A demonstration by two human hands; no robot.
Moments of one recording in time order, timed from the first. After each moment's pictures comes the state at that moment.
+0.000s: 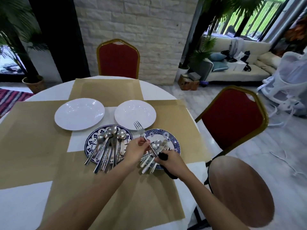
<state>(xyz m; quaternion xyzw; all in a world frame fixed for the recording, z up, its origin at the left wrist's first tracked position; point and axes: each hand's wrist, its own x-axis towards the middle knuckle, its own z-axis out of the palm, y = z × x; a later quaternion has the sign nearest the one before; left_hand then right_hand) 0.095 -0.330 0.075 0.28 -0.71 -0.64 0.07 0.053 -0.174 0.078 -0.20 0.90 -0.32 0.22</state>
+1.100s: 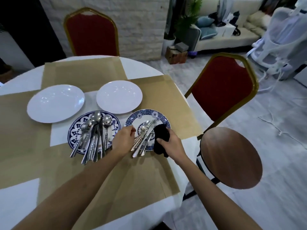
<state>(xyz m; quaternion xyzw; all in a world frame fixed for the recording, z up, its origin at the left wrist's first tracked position) 0.081 -0.341 0.016 0.17 -0.94 -0.28 0.04 0.056 -0.148 0.057 -0.02 0.86 -0.47 0.18</state>
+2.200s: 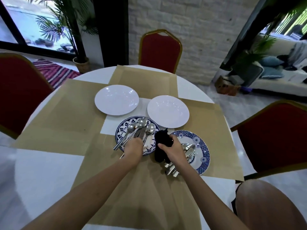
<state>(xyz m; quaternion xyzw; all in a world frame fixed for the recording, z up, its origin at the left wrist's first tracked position) 0.129 -0.413 0.023 0.35 -0.92 -0.11 -0.10 0.049 -0.276 0.058 -0.15 0.83 -0.48 0.26</state>
